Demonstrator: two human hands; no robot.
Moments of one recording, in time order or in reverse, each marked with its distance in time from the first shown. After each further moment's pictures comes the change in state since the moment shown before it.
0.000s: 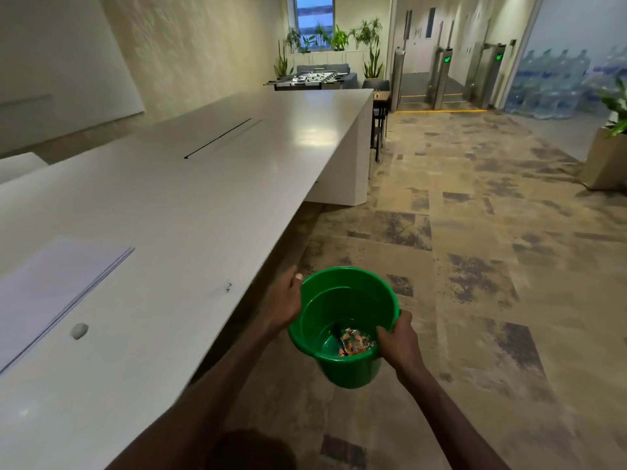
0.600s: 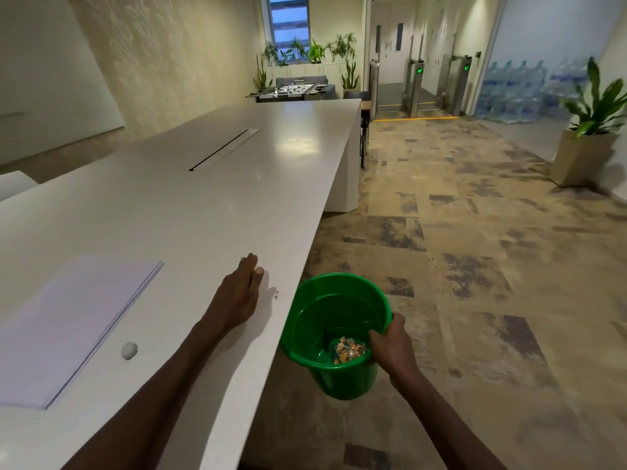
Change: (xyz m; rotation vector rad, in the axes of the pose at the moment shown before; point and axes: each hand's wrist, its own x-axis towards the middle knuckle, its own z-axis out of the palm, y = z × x) left_hand 0.027 -0.092 -0.156 0.271 0.017 0.228; right_hand -0.056 -0.043 0.100 0.049 0.041 -0.023
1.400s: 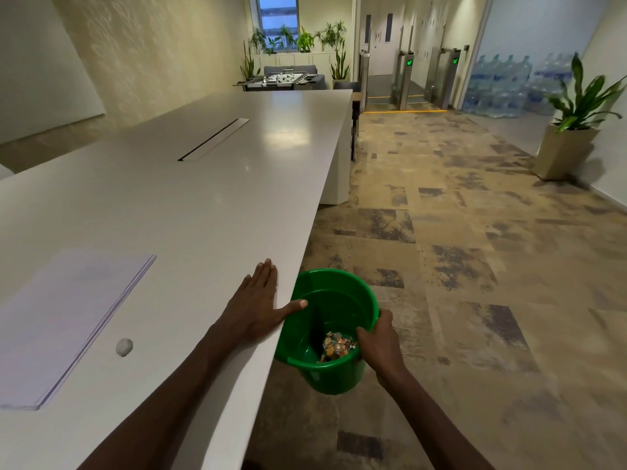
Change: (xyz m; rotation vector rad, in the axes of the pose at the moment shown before) left_hand -0.008 -0.011 0.035 0.372 -0.308 0.140; right_hand -0.015 -0.003 0.022 0.003 0.018 -0.014
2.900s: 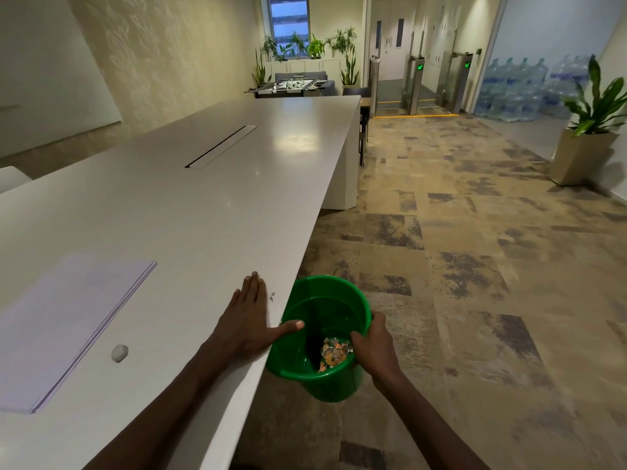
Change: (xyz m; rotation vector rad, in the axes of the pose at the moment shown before) left_hand -0.014 0.006 0.001 0.038 -0.012 -0.111; right_hand 0.014 -0.006 -0.006 -0.004 -0.076 -0.034
